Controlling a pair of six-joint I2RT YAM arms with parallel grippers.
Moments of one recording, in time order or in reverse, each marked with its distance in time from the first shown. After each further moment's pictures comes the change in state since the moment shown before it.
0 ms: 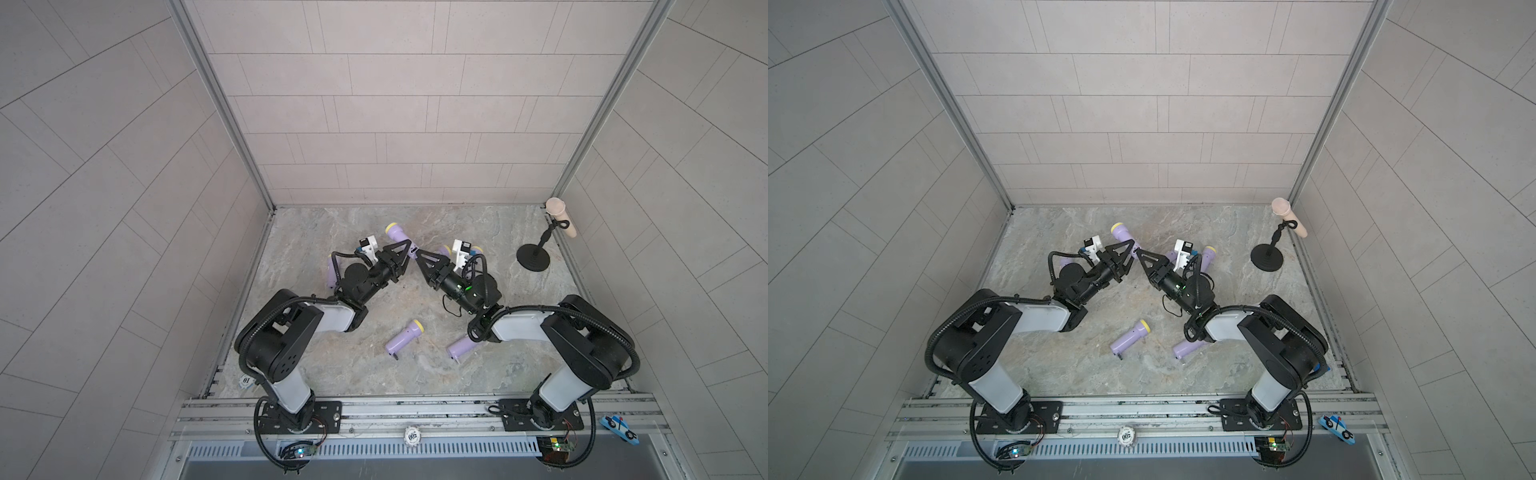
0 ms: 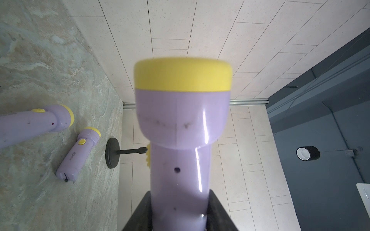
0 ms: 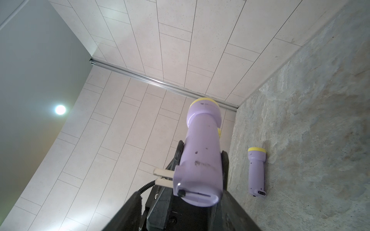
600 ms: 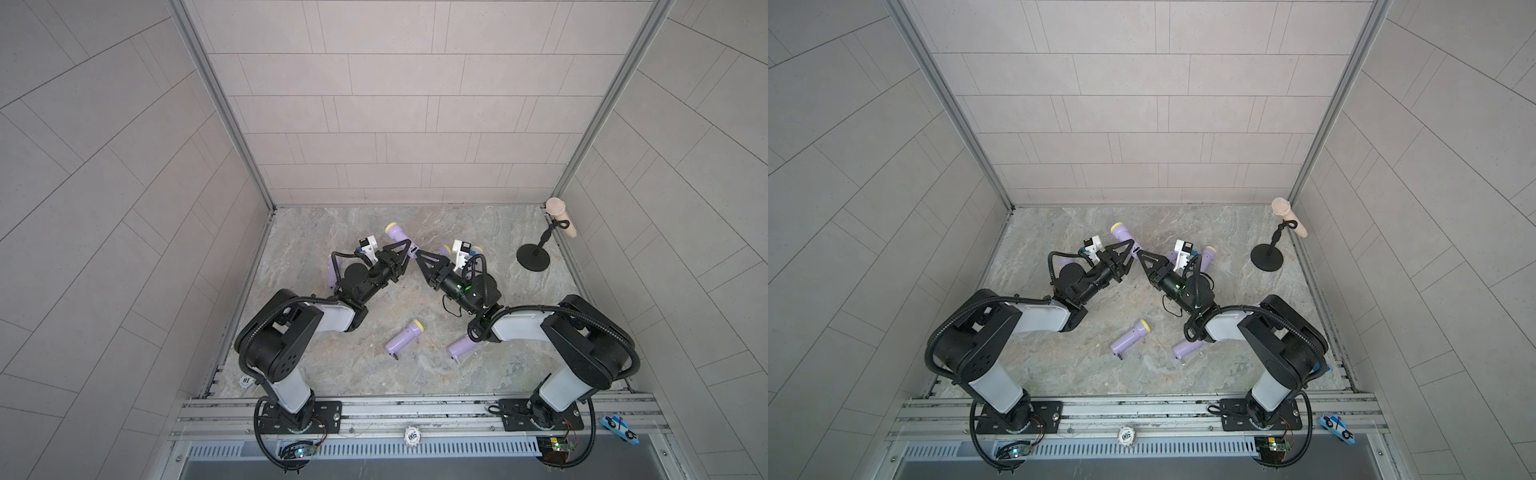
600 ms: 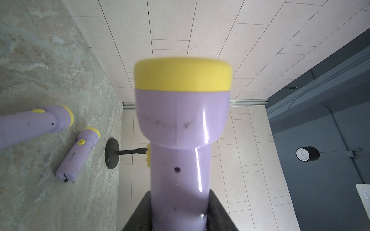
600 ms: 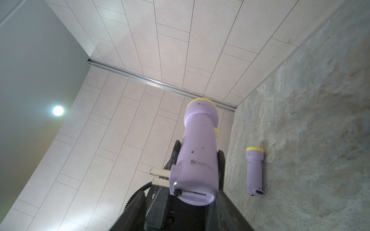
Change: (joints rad) left arm 0.000 0.000 0.000 0.001 -0.003 -0.002; right arm 0.000 0.000 0.000 -0.010 0.003 0.001
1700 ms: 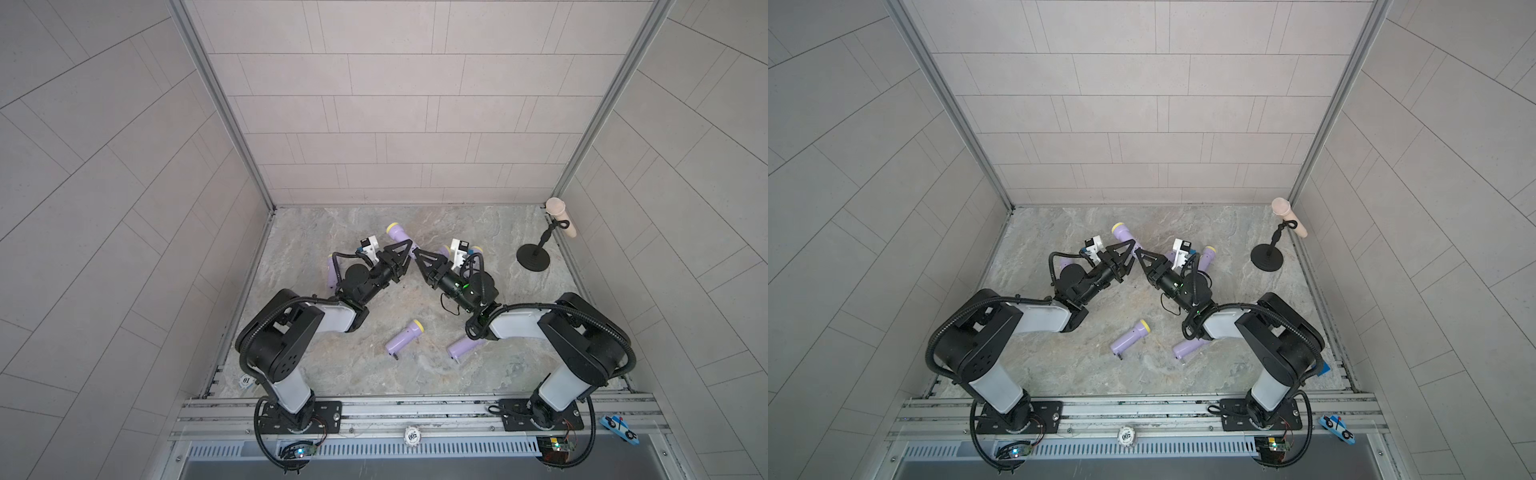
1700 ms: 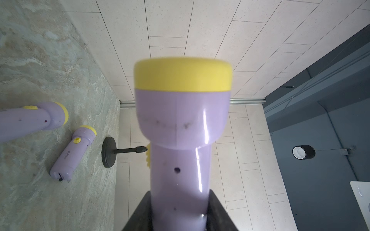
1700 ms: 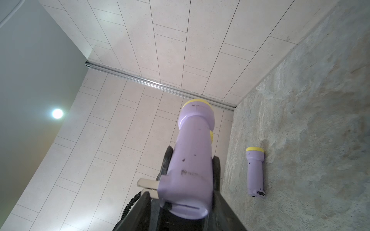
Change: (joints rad) left arm -0.012 0.003 0.001 0.017 -0.006 -0.007; right arm 0.000 0.023 0.026 -0.010 0.006 0.017
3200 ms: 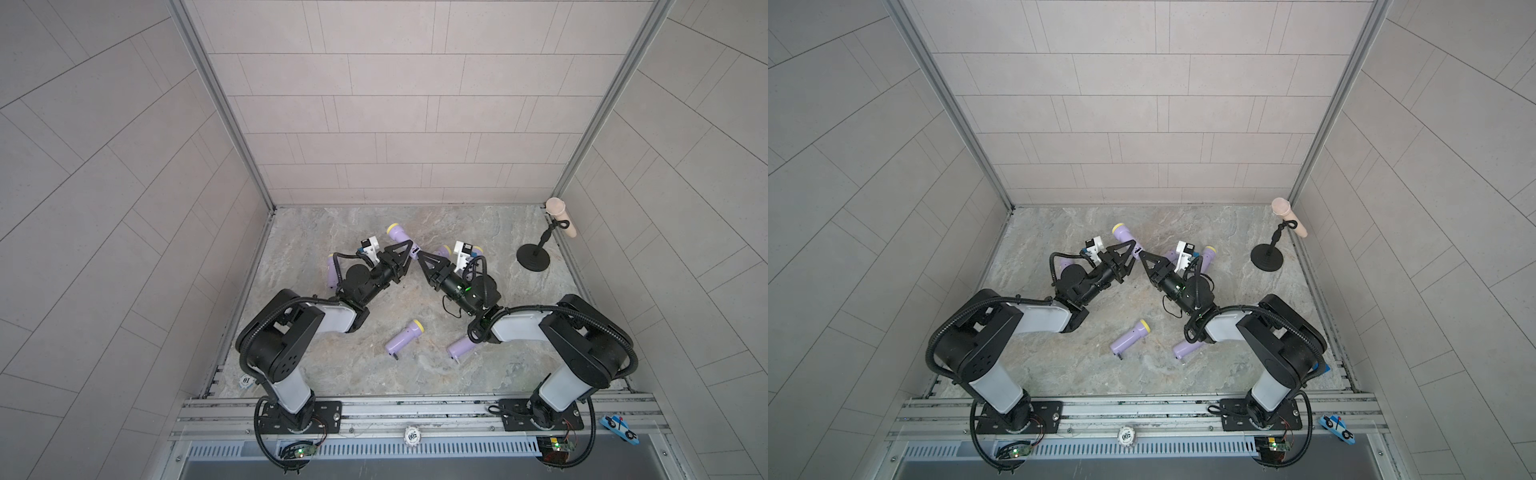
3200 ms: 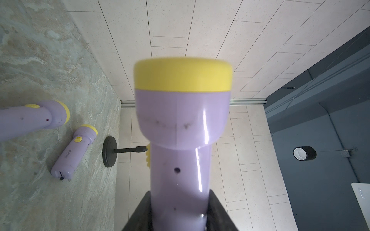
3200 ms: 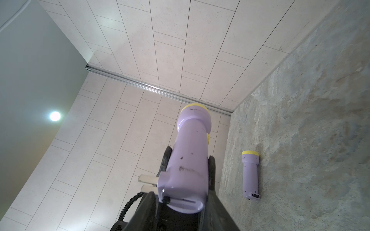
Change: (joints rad) left arm -0.006 0.000 -0.001 -0.005 -0.008 -0.002; right arm 0.004 -0.015 -0.037 0.022 0.036 -0.019
